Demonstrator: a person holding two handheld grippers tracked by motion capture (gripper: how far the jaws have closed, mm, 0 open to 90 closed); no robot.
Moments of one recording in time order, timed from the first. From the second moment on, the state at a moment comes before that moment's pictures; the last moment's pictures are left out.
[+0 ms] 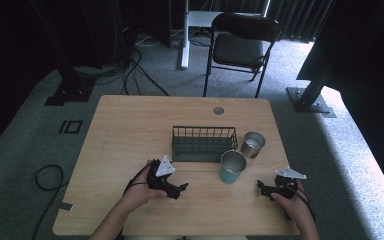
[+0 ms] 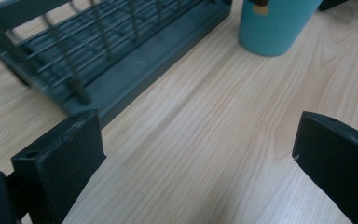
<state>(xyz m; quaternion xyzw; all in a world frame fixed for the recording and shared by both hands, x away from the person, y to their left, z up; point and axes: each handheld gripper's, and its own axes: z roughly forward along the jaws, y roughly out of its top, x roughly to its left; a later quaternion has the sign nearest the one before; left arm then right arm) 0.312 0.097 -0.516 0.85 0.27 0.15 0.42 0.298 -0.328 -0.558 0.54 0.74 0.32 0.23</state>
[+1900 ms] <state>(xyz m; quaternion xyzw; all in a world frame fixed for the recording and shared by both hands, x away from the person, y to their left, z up) 0.341 -0.036 -0.520 0.83 0.18 0.13 0.51 0.298 -0.328 -0.558 0.55 0.74 0.32 0.23</state>
